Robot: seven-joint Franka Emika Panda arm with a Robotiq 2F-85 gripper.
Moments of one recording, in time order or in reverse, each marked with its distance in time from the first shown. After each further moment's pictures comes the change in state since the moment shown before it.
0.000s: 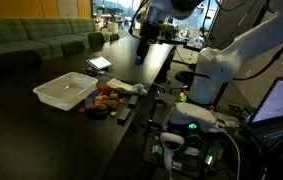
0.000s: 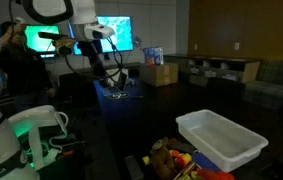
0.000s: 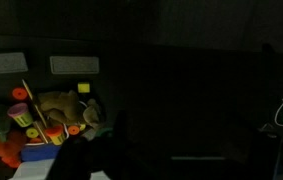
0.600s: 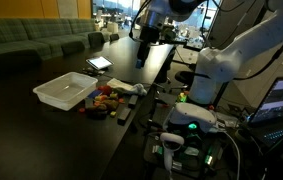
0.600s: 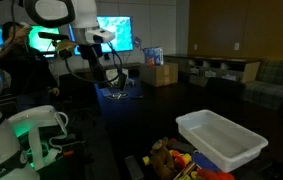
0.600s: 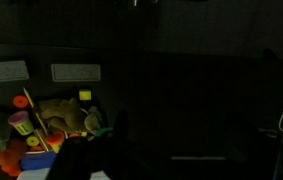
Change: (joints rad) arm -0.002 0.020 0.000 -0.007 0.000 -0.007 0.000
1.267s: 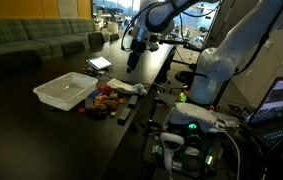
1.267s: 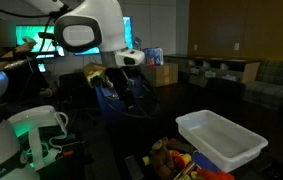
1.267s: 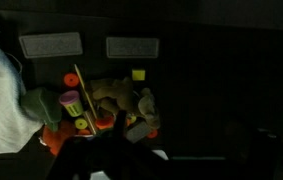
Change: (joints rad) arm -0.137 0.336 -0.116 0.035 -0.112 0.308 -0.207
